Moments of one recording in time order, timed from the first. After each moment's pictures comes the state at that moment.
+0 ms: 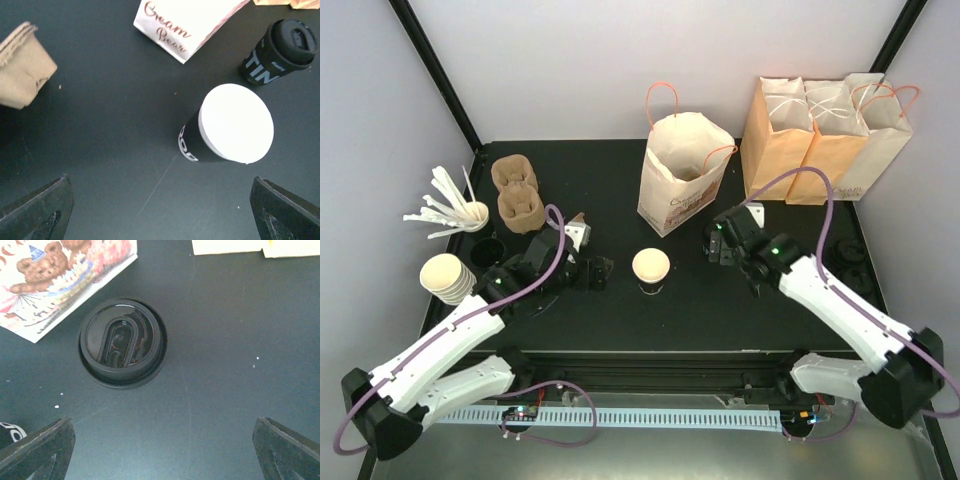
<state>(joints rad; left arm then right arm) -0.71 0.89 0.83 -0.64 -0.09 -0.48 0.63 1.14 0.98 -0.81 0.45 0.57</state>
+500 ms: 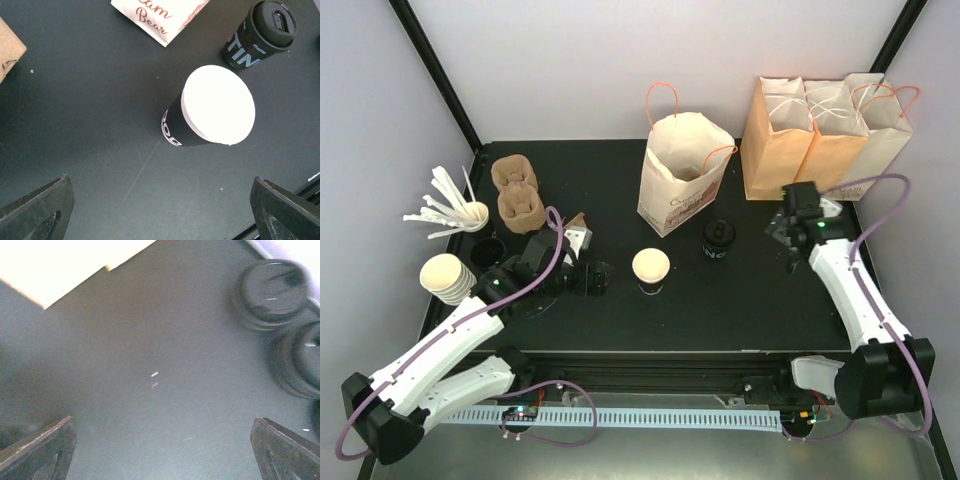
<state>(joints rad) -0.65 0.87 0.79 -0.65 0.04 -0.48 0.21 1.23 1.05 -0.88 0.40 0.70</state>
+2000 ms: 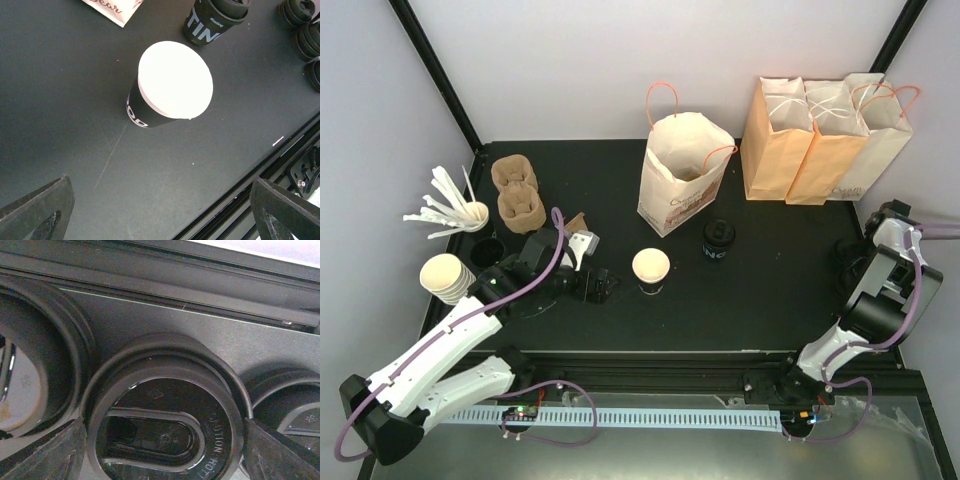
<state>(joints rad) -0.65 0.87 0.82 -0.70 0.21 -0.41 -0.58 1.68 1.15 -0.91 0.16 0.78</state>
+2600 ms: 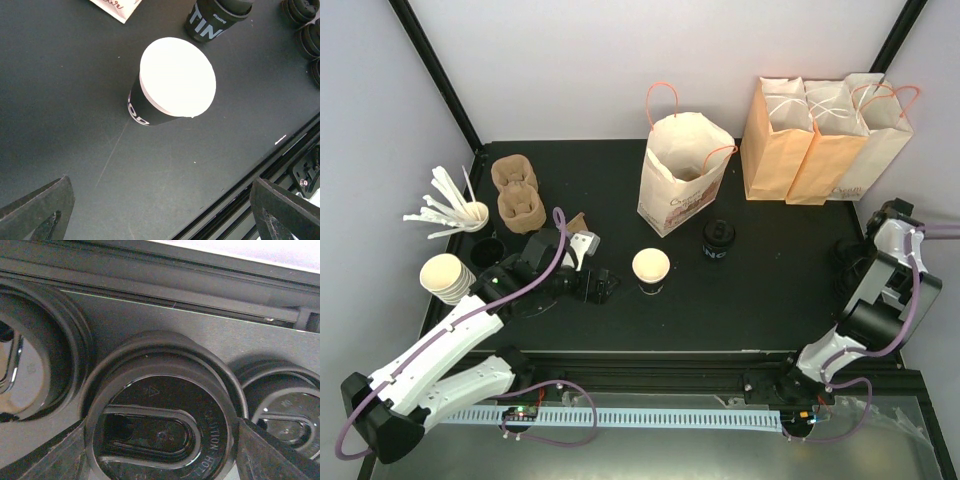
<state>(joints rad) -0.65 0.88 0.81 -0.70 0.21 -0.41 -0.58 1.65 1.15 -0.94 0.17 0.80</state>
